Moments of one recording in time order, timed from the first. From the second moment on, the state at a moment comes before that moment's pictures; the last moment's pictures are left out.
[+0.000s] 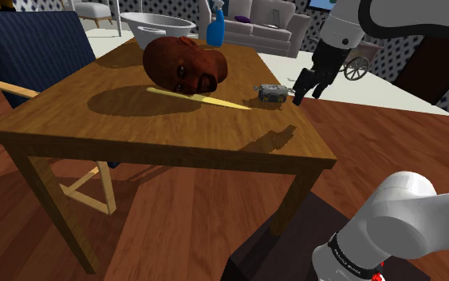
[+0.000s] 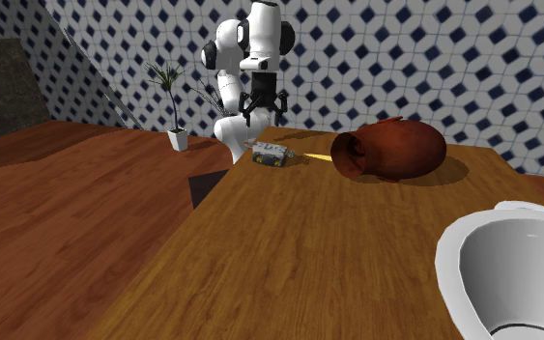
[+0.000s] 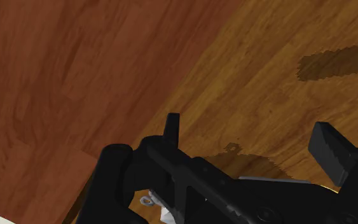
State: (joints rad) arm 0.00 -0.81 -0.03 -2.34 -0.12 1.65 0.11
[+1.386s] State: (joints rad) arm 0.20 -0.32 -0.28 -2.04 -0.13 1.72 -0.67
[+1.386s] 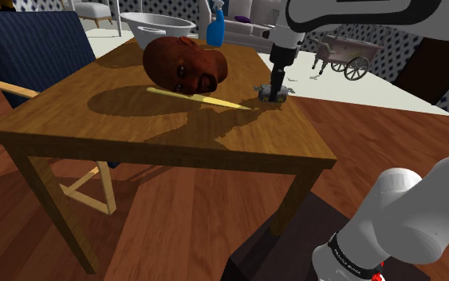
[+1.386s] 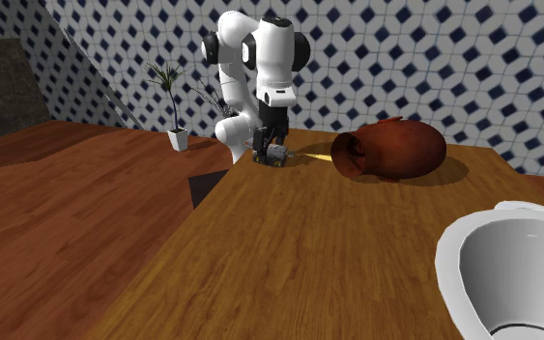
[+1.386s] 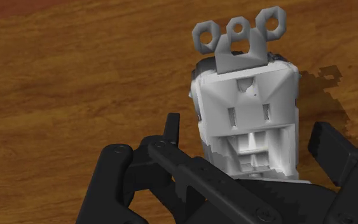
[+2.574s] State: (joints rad) arm 0.20 -0.31 -0.27 -1.94 -0.12 1.63 -0.67
